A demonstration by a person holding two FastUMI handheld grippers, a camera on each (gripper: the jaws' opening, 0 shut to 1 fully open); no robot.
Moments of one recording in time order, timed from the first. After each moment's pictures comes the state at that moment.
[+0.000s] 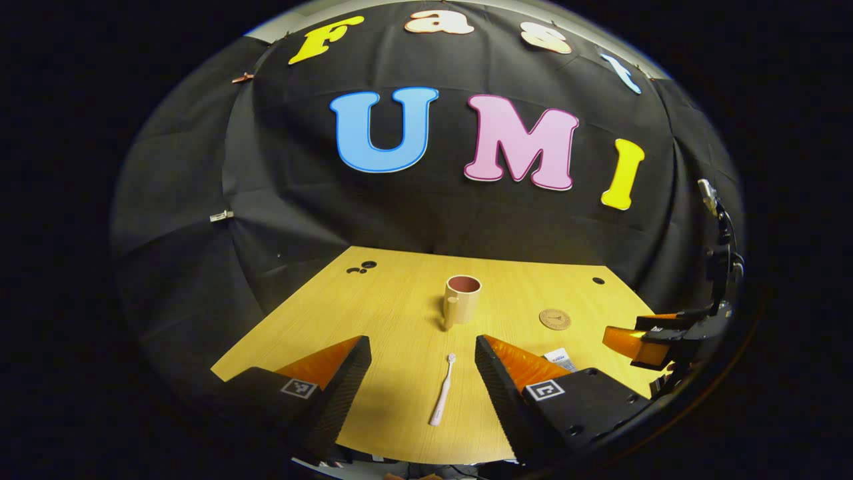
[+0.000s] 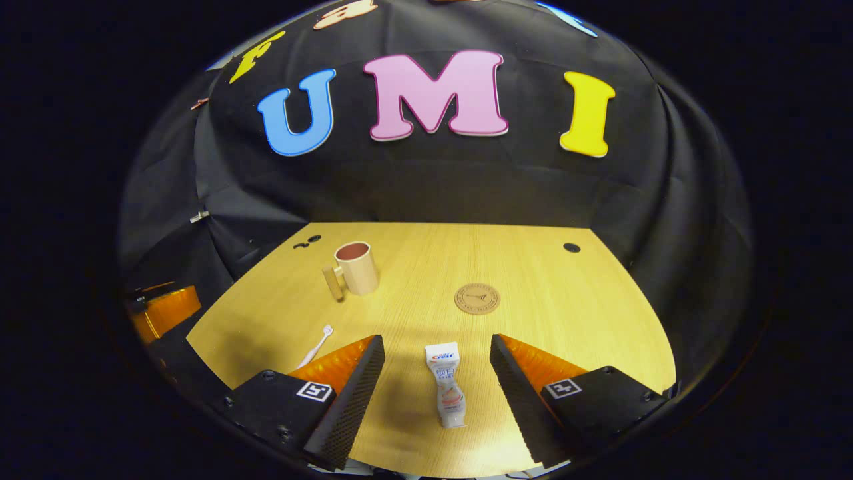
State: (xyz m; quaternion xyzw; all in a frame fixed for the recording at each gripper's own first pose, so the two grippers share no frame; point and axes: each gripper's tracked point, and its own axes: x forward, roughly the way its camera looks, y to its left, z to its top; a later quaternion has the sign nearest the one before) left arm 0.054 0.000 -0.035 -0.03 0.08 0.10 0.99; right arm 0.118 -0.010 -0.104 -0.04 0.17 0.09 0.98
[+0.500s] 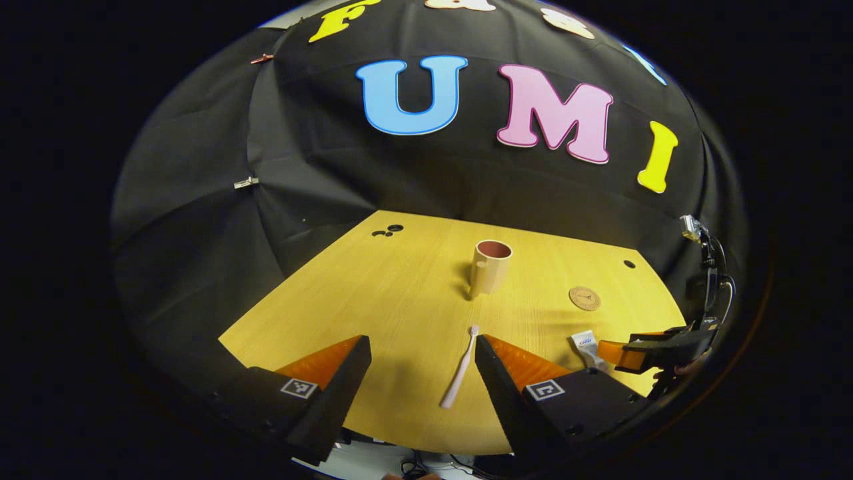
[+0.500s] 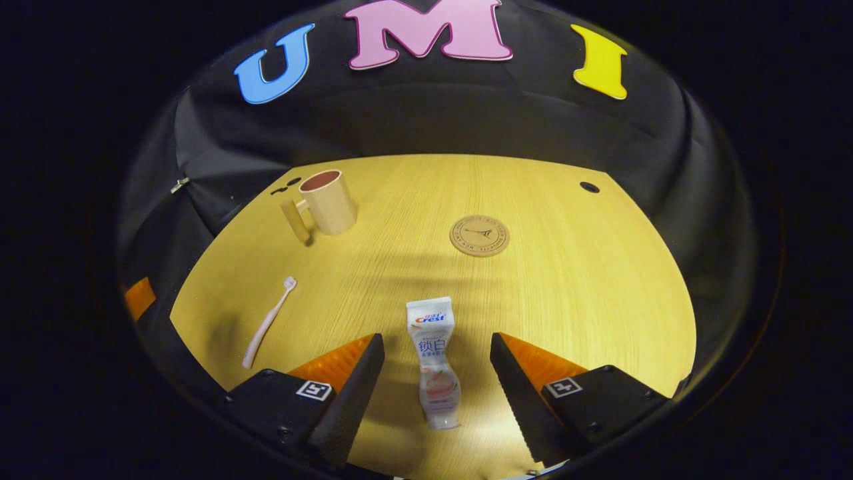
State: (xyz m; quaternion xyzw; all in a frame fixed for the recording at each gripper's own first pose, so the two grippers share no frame) left arm 0.057 0.014 -0.084 -0.05 0.14 0.16 0.98; right arm 0.158 -0.021 -0.203 -0.05 0.30 0.08 0.95
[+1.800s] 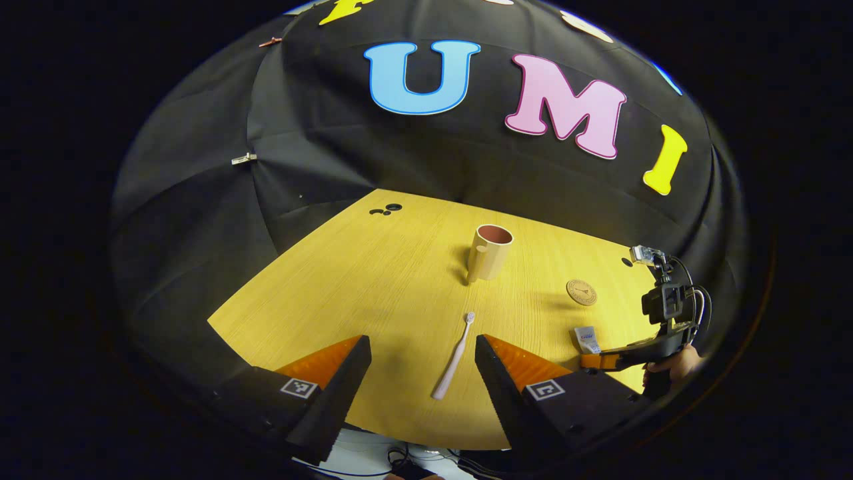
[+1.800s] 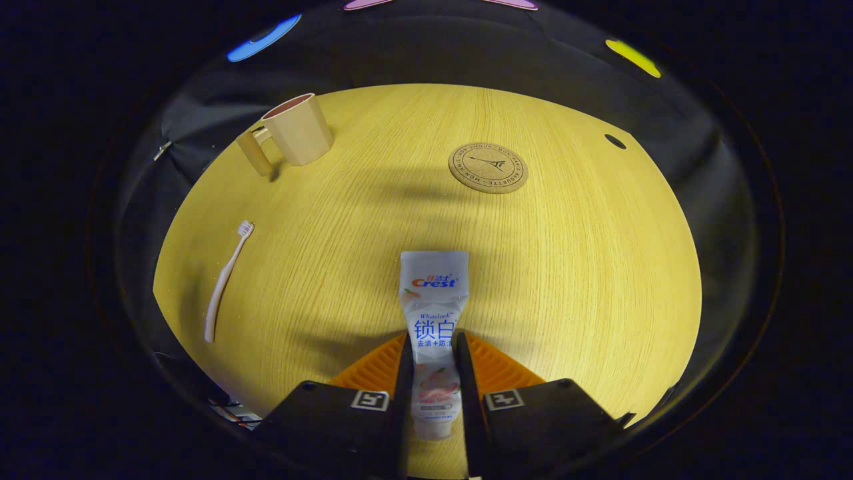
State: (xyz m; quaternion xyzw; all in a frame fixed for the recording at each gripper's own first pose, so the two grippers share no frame) left arm 0.061 0.014 -0.097 -0.08 0.17 0.15 0.97; right arm 0.168 -0.037 -0.266 -0.09 0.43 0.07 0.90
